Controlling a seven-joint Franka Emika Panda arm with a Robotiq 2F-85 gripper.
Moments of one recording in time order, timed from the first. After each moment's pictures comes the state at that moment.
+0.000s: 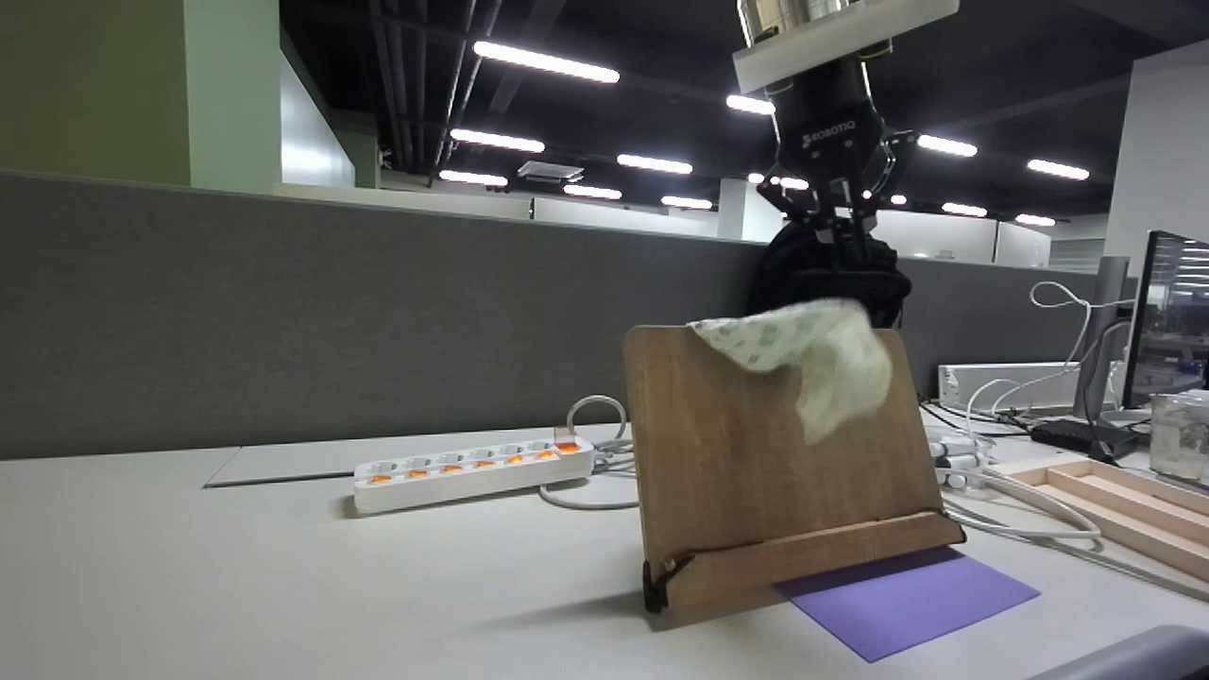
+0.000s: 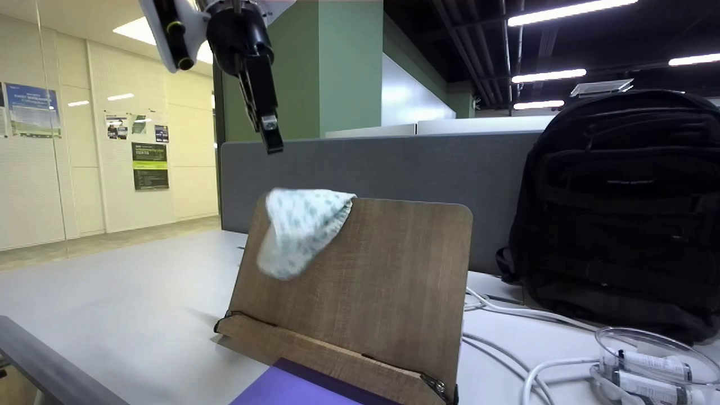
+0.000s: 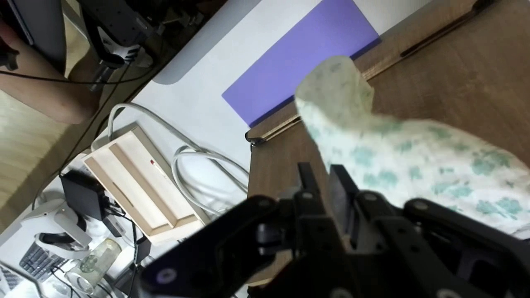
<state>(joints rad) -0.05 -0.45 0.13 -2.55 -0.36 2.04 0.93</state>
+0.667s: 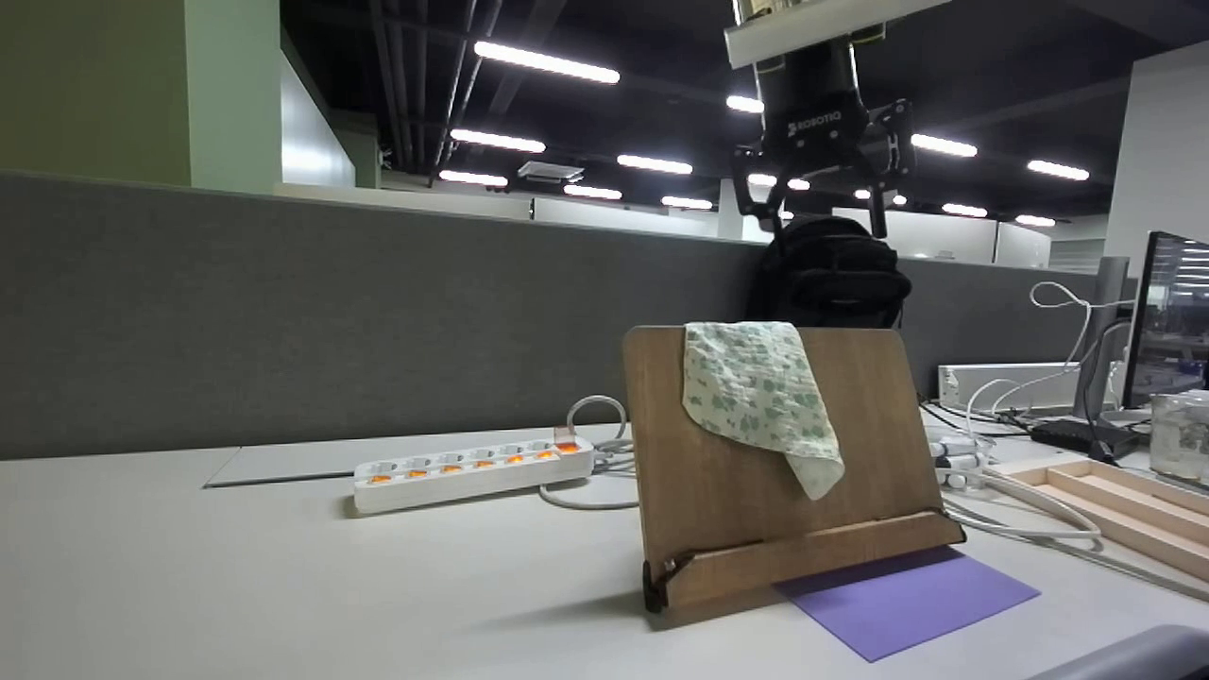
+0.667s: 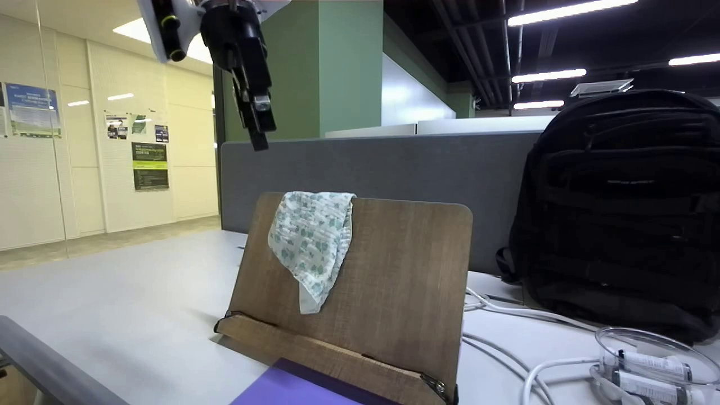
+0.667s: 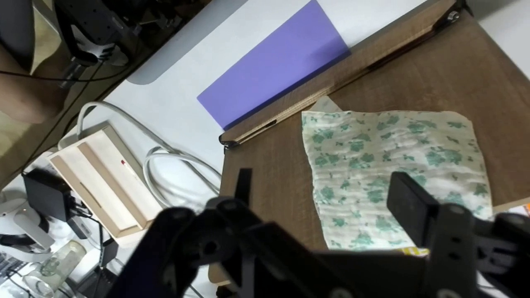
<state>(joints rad) -0.04 -0.47 0.13 -2.55 -0.29 2.06 0.85</state>
